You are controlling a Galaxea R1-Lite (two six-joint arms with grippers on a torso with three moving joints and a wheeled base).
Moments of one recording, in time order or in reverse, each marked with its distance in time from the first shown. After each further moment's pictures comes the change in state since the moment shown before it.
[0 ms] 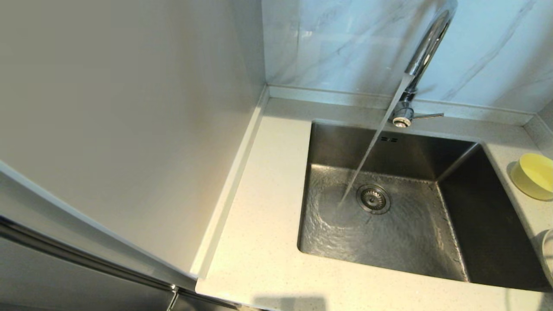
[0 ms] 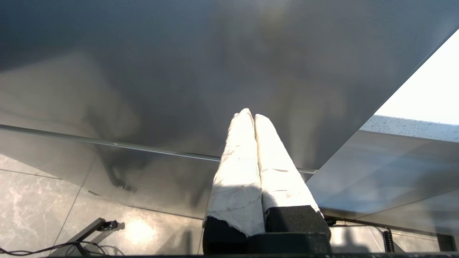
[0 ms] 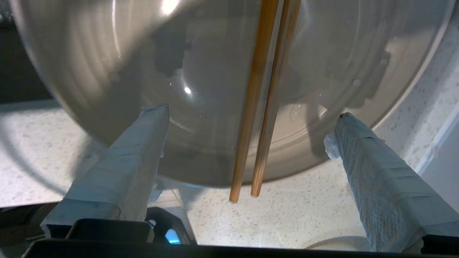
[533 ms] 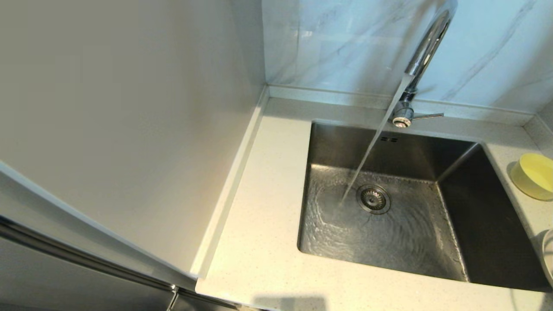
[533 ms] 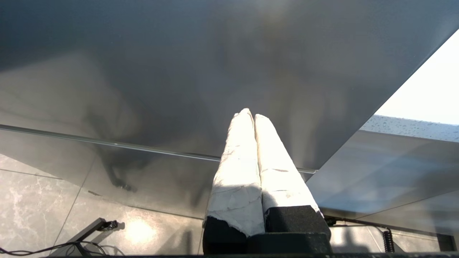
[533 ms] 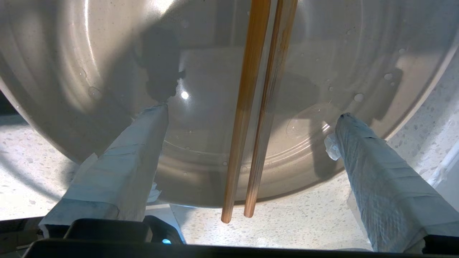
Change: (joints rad) left arm 0.000 0.000 0.000 0.000 0.000 0.000; right arm 0.000 0.045 0.015 -0.053 0.000 -0.002
